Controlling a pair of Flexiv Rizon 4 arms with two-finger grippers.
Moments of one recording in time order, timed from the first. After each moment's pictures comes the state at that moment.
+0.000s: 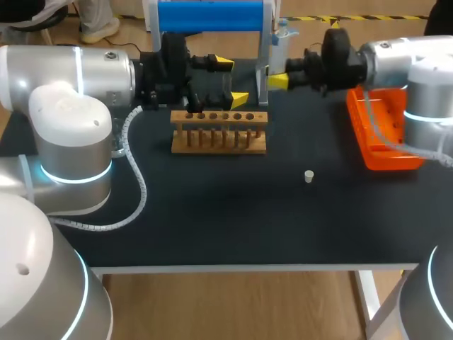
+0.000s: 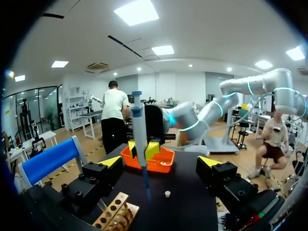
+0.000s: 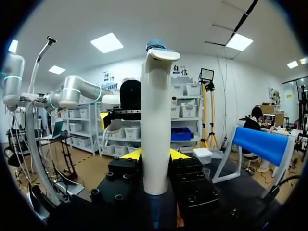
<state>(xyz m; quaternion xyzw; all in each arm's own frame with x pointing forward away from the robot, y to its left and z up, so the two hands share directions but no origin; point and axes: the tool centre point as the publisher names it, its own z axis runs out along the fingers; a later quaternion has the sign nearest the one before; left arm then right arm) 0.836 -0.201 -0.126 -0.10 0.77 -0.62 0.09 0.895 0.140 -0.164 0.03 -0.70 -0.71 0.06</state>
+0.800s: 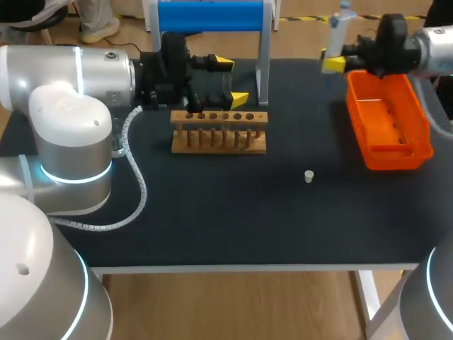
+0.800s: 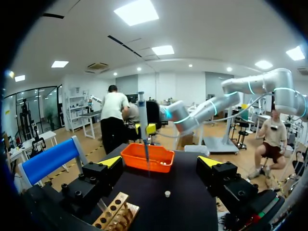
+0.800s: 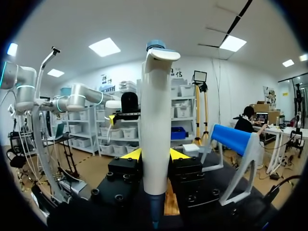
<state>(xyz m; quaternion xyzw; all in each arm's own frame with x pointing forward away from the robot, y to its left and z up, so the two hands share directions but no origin) 0.836 -0.201 -0.126 -0.10 0.77 -0.62 0.09 0.937 0.021 -0.158 0.01 -0.70 -0.71 0.05</state>
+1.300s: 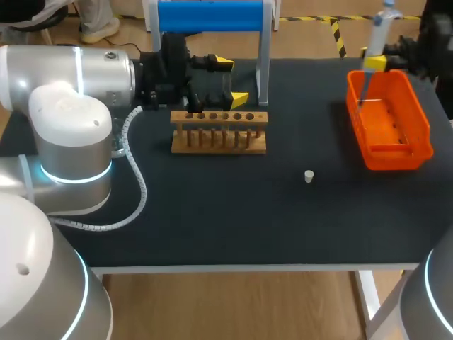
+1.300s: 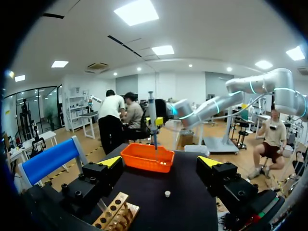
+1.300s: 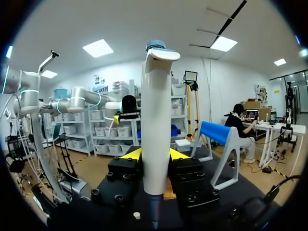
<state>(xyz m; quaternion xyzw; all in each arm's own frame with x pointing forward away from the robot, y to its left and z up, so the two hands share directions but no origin) 0.836 -0.201 -0.126 -0.10 0.77 -0.62 0.09 0.931 -0.055 -0.154 -0.02 -0.71 -0.70 0.03</state>
